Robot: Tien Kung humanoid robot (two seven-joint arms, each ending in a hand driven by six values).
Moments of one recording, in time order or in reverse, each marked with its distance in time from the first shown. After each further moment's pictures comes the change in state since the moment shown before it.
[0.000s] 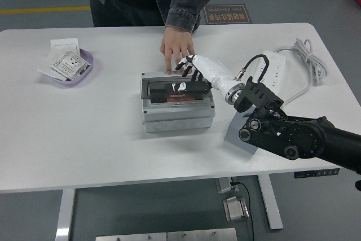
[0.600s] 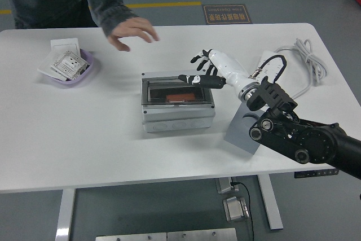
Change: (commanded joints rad) left arm 0.002 -0.001 -0.049 0.000 0.051 -0.004 0.013; right arm -0.151 -0.059 0.233 0.064 -0.147 0.005 -0.035
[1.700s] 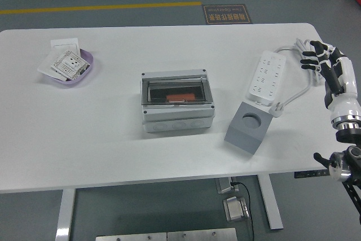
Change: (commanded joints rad) left arm 0.030 0.028 -0.107 0.000 0.102 -0.004 0.010; right arm -0.687 -0.052 0.828 0.328 0.553 -0.014 0.403
